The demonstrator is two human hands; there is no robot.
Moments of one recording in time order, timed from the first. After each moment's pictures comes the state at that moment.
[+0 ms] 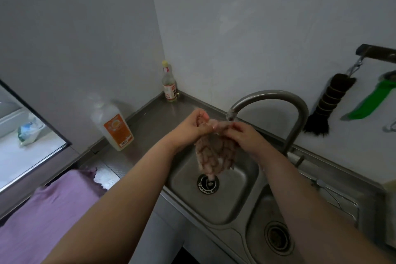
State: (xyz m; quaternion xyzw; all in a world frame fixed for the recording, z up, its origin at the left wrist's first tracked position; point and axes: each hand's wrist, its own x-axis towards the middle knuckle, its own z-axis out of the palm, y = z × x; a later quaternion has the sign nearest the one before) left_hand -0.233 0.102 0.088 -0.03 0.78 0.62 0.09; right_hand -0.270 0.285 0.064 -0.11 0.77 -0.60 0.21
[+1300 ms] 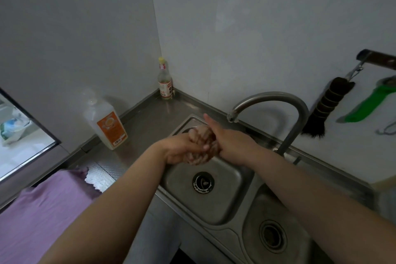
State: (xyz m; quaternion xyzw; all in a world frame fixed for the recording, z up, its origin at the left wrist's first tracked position) left_hand -0.228 0.068 0.052 -0.03 0.56 0.75 0.35; right_hand -0.255 0.252 0.086 -0.35 0.93 -0.10 0.10
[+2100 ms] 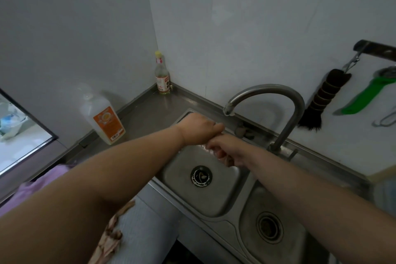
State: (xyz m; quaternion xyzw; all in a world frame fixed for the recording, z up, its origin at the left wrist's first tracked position) left_hand -0.270 0.105 0.056 0.36 0.93 -0.06 -0.05; right_hand -0.257 0.256 0.050 0.00 0.72 -0.52 0.45
